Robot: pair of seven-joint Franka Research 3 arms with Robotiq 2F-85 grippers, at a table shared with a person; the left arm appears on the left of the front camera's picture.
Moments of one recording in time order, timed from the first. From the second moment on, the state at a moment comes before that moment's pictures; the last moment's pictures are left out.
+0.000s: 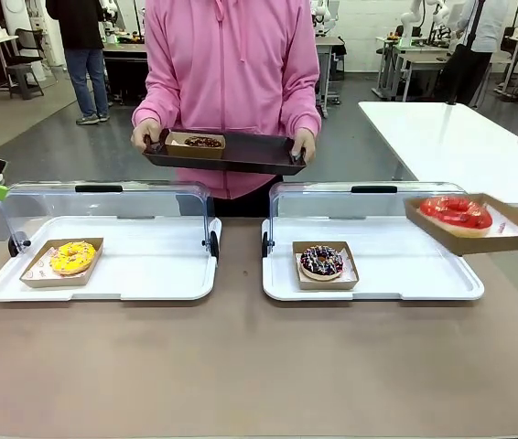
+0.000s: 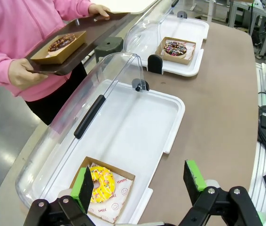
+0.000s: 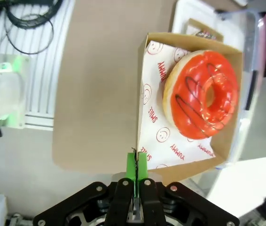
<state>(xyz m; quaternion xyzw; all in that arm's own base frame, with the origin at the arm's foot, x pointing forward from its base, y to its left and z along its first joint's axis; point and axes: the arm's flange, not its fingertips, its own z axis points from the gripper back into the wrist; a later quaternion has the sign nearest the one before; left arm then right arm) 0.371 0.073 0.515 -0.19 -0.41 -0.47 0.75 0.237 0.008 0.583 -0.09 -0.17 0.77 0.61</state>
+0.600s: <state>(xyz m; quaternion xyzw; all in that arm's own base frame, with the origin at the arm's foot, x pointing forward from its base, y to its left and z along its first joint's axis) 0.371 0.073 0.515 -0.19 -0.41 -0.47 0.75 0.235 0.008 0.583 -0.09 -0.18 0.77 0.60</state>
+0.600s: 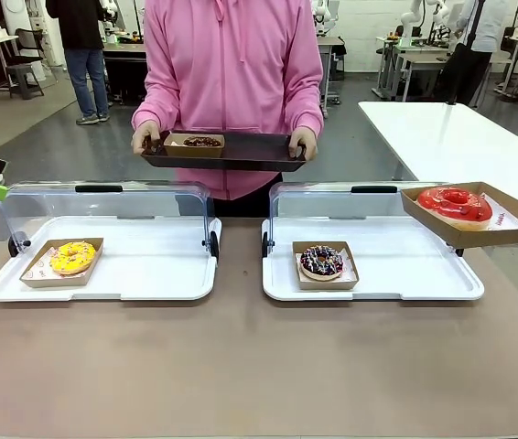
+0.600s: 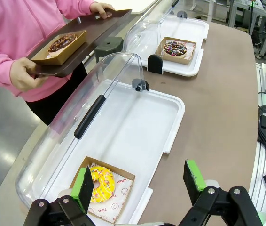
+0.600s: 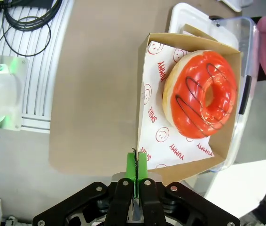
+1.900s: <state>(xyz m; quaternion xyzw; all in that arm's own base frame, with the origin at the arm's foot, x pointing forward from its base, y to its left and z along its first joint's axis) 0.371 0.073 0.515 -0.19 -0.41 -0.47 0.75 0.235 0.009 0.583 -0.09 -0.18 0.77 0.60</state>
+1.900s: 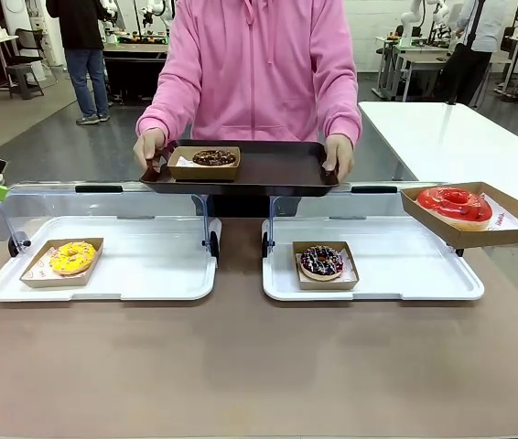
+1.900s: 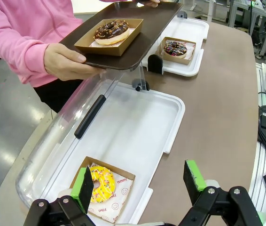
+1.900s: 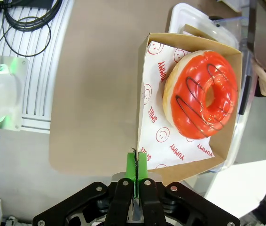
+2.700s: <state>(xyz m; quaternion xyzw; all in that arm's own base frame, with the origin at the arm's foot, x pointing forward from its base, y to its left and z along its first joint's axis) 0.371 0.073 0.515 -0.19 -0.41 -0.47 0.75 0.235 0.009 0.583 -0.09 -0.18 0.77 0.60</state>
